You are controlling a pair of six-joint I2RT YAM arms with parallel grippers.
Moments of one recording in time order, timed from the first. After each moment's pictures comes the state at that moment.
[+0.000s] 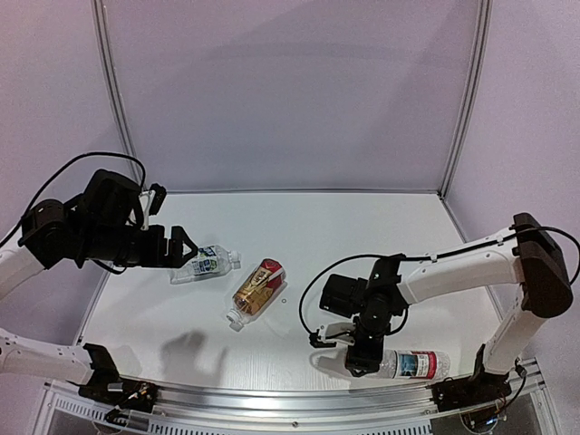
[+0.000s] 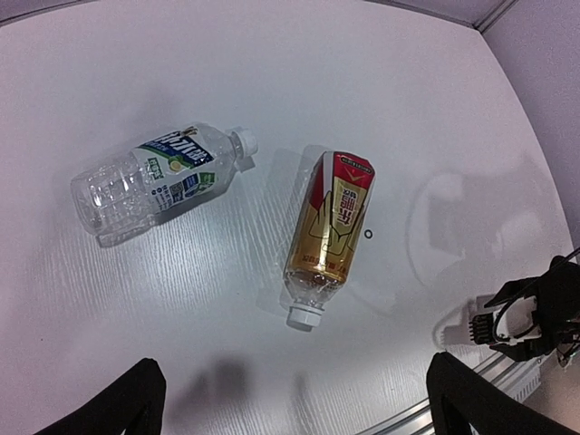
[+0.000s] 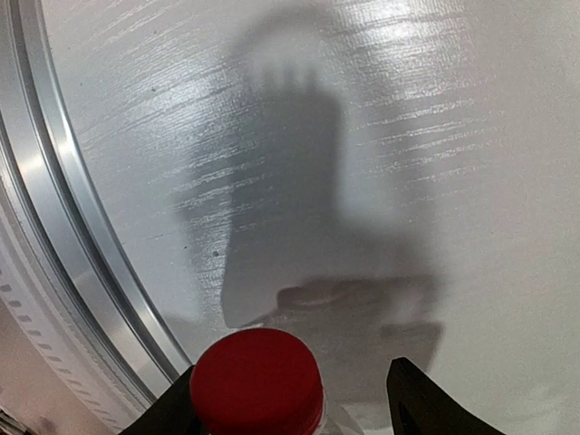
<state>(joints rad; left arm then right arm) -0.81 0.98 1.13 -0.94 -0.17 -0.60 1.15 1.70 1.04 -0.90 -0.12 -0.11</state>
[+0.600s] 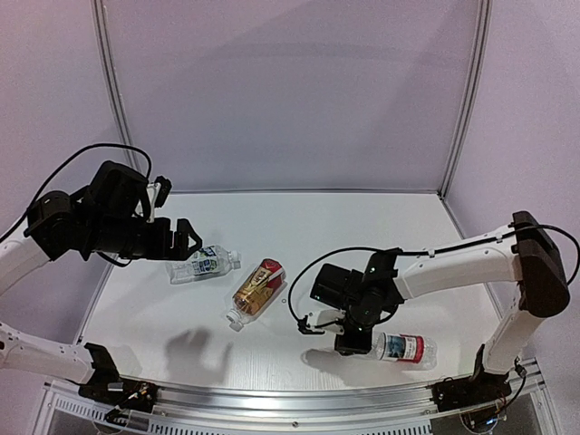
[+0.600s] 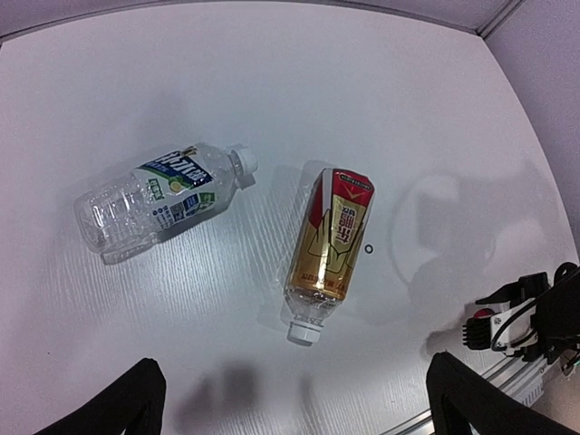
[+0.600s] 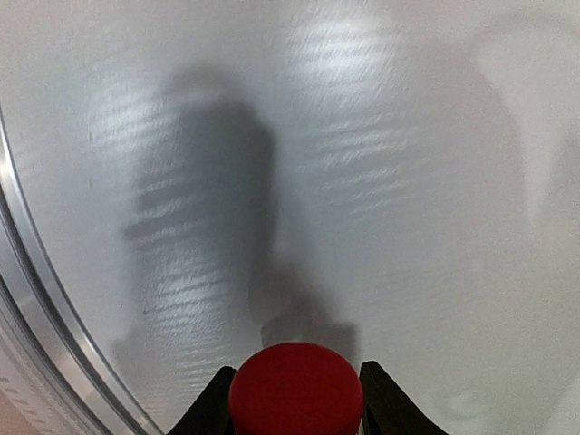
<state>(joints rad) -0.81 1.04 1.18 -0.94 -0.20 -0.58 1.15 1.72 1.09 -0.82 0.02 -0.18</state>
